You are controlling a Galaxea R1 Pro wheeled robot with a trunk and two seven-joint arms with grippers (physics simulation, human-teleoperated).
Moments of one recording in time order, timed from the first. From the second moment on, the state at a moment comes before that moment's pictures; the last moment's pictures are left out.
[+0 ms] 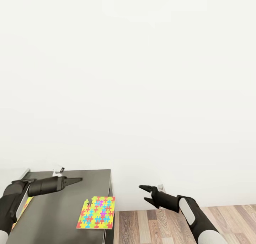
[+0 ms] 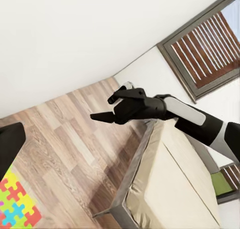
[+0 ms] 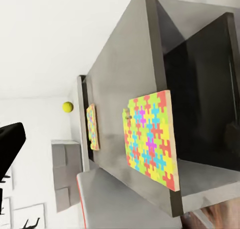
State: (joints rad) left arm -0.47 0.32 0.23 -1.05 0.04 0.81 -1.57; right arm -0.52 0.01 -0.19 -0.63 -0.48 0.85 0.74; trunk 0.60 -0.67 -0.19
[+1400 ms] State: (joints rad) left arm -0.39 0.30 0.23 -1.23 0.08 0.88 -1.57; right arm -0.53 0.09 -0.15 -0.59 -0.47 0.85 0.74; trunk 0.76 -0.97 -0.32
